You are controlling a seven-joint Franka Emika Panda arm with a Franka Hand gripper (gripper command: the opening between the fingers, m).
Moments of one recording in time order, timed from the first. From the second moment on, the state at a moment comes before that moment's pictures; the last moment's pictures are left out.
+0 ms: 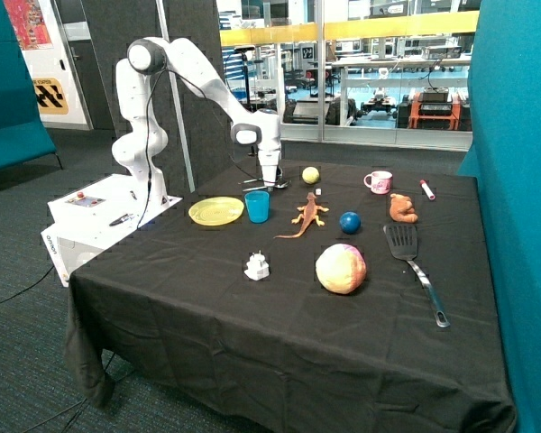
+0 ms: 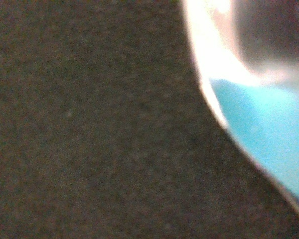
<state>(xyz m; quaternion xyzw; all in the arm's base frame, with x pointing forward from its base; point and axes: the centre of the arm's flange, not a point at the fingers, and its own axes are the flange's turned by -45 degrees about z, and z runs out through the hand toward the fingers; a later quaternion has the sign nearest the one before) 0.456 0.174 0.265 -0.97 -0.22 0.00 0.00</state>
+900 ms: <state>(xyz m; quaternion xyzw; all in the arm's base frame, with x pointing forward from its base) 0.456 0.165 0.264 -0.97 -0.22 0.00 0.00</state>
